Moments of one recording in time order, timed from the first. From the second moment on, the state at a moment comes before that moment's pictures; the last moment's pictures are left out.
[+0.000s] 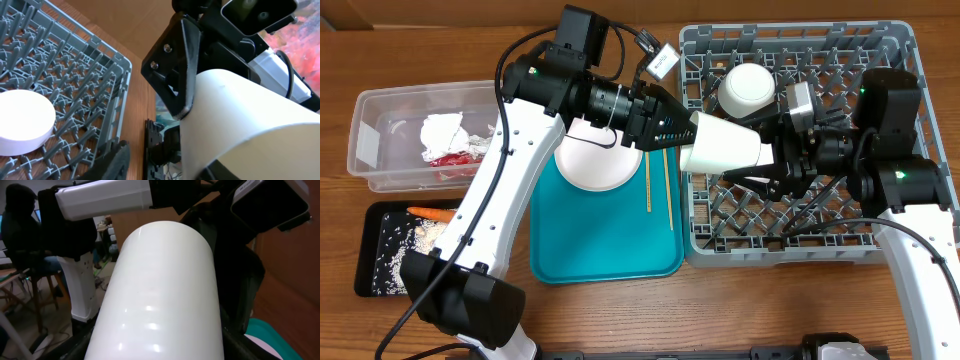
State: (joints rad) left arm -0.35 1.81 1.84 -1.07 1.35 0.24; right arm 0.03 1.28 1.19 -0.49 -1.53 -0.47
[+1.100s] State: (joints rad) left arm -0.27 1.82 1.84 -1.08 1.06 0.21; right arm 0.04 1.28 1.19 -0.35 -0.80 0.01
